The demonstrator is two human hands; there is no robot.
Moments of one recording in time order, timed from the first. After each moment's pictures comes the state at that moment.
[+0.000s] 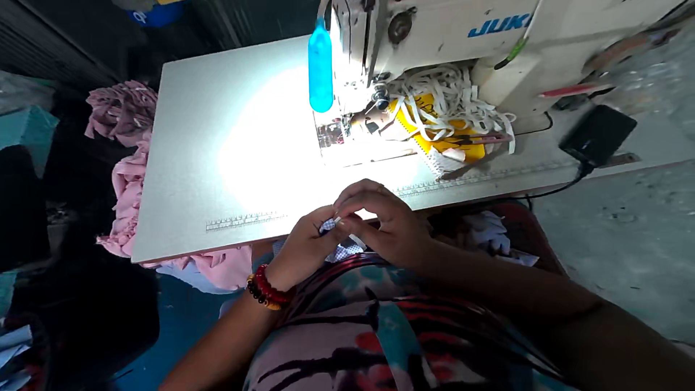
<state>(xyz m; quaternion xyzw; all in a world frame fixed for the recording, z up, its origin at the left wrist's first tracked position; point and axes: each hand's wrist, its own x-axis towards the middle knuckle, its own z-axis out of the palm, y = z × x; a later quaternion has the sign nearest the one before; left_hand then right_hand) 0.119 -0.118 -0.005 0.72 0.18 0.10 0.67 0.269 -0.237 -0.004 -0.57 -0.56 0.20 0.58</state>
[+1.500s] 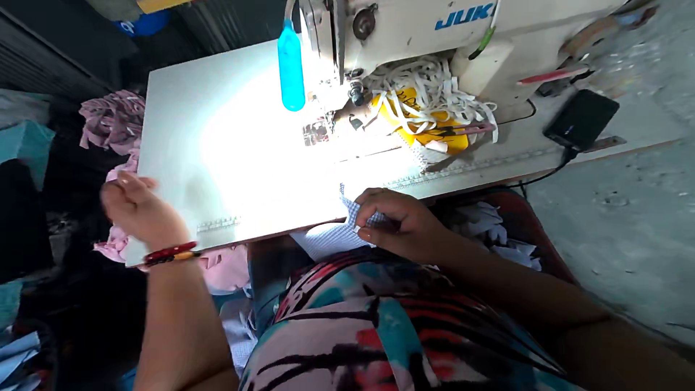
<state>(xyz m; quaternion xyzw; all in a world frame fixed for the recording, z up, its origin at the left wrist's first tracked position) 0.046 0.022 -0.015 0.73 0.45 0.47 0.21 0.299 -0.278 -0.008 -0.53 -0.58 0.27 0.56</state>
